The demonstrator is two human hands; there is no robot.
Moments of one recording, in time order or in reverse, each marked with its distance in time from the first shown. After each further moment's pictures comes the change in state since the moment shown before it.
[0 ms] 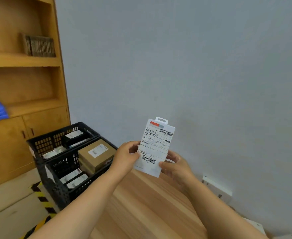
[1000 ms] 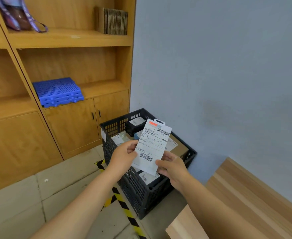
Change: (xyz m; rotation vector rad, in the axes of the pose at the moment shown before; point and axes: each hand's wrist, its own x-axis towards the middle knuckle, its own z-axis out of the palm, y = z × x) left_hand 0.078 -0.171 -0.421 0.129 0.168 -0.254; right_hand 0.148 0.129 0.440 0.001 -0.213 0.288
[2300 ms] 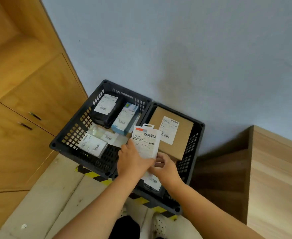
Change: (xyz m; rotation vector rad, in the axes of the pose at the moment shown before) left_hand 0.385 -0.133 0.068 0.778 -0.392 -0.181; right_hand 0.344 0.063 0.038 -0.181 0.477 0.225
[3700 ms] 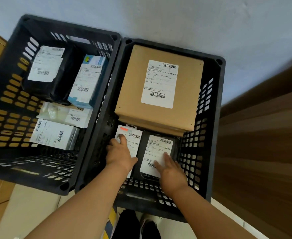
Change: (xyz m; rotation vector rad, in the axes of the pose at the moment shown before) left_hand 0.162 -0.108 0.250 0.682 -0.307 0.089; right_hand 0.140 0.267 0.010 -1.079 -0.277 0.105
